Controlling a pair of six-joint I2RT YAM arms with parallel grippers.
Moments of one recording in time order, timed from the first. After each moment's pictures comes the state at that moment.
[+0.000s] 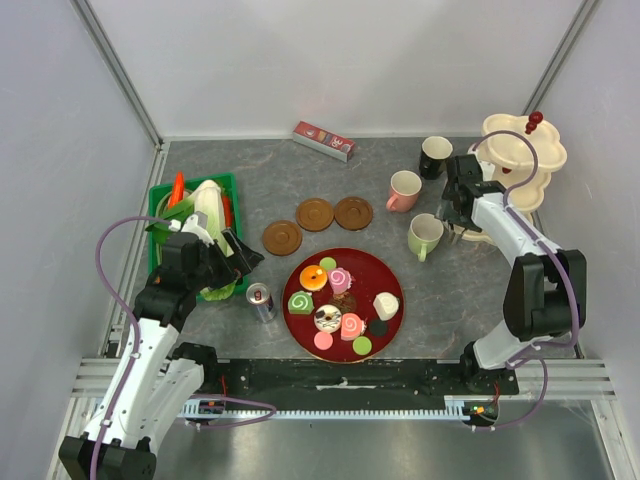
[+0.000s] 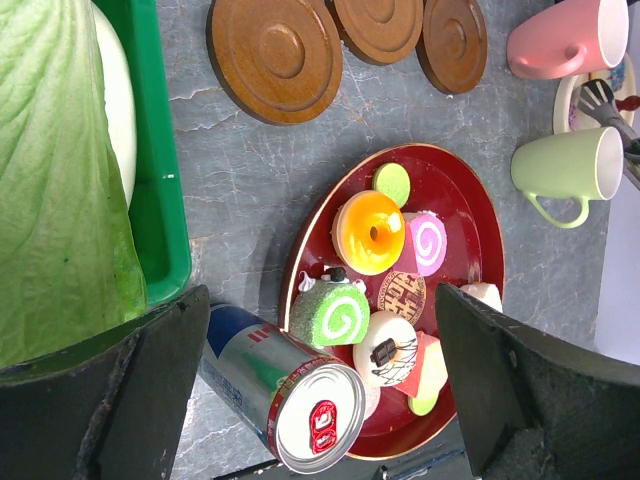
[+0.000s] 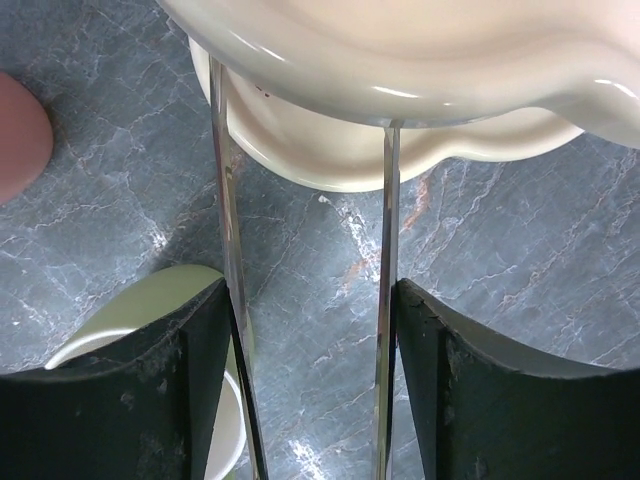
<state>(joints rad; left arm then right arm) -0.17 0.67 0.65 -0.60 0.22 -0.65 0.11 1.61 1.20 -0.64 0.40 0.44</state>
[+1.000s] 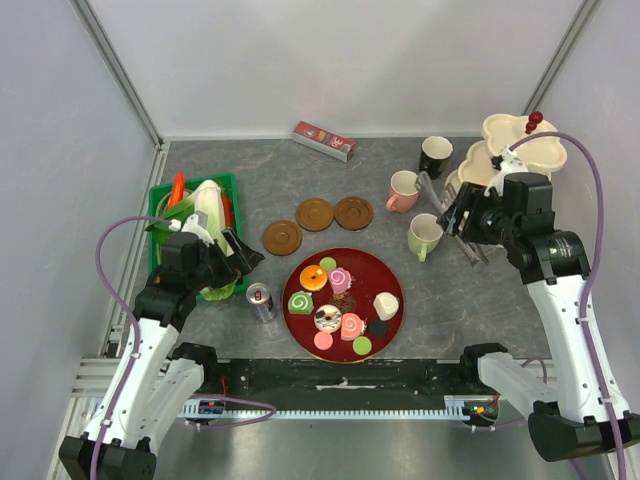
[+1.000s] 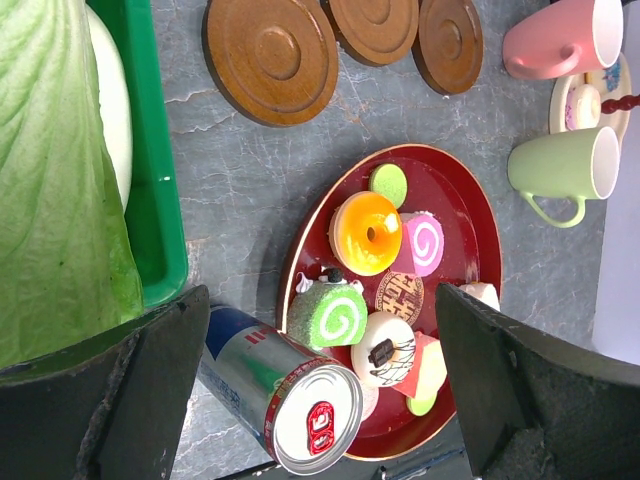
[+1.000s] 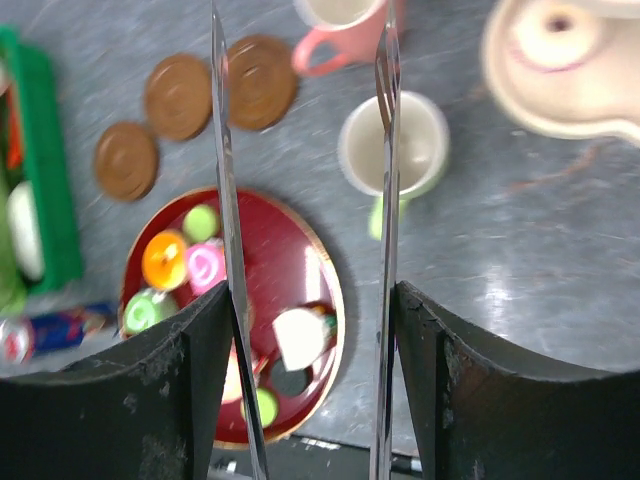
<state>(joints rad) -0.17 0.67 0.65 -0.59 0.22 -0.65 0.12 0.96 1.25 -0.92 -0.08 0.36</state>
